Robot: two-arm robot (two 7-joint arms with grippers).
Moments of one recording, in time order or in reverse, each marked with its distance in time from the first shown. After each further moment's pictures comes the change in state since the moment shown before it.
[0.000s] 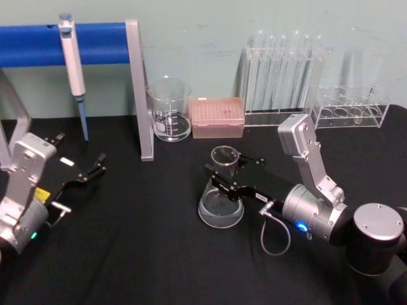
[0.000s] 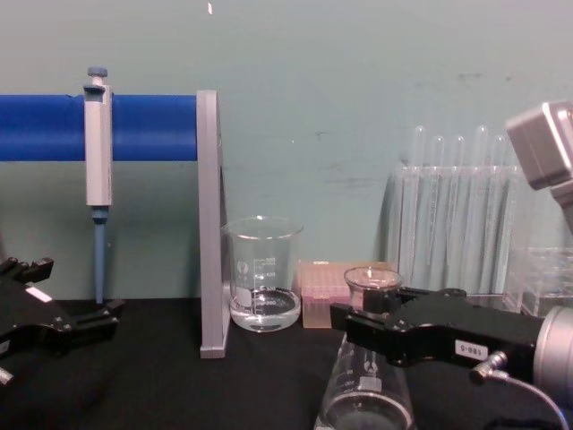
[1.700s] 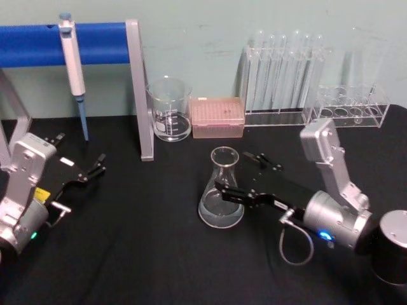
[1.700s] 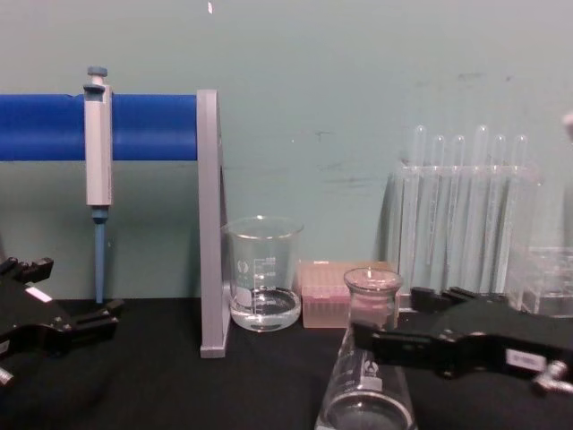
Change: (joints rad) left arm 0.000 0.000 0.000 0.000 0.000 0.000 0.000; right arm -0.066 0.079 0.035 -0.092 0.043 0.019 0.027
